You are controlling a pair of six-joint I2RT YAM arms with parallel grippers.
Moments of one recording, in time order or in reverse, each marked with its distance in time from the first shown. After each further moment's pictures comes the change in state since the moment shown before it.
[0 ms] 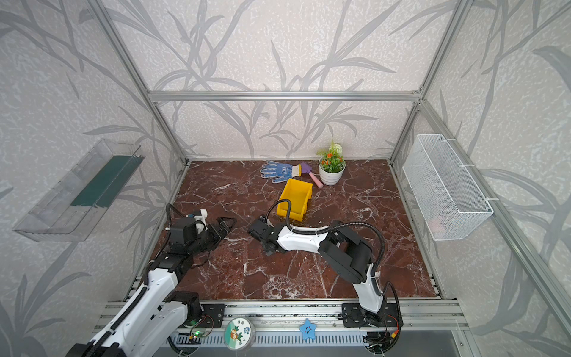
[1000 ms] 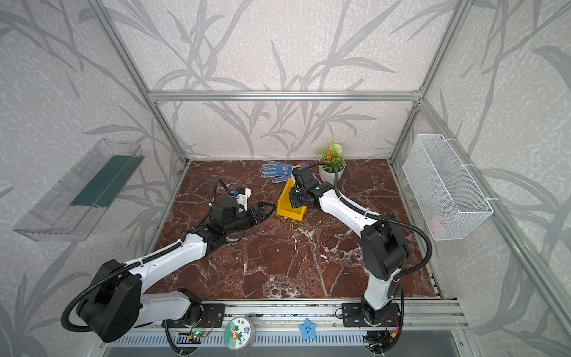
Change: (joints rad) left arm -0.375 0.470 0.251 0.370 -0.048 -0.040; right arm -0.459 -0.126 0.149 0.029 -0.354 -0.138
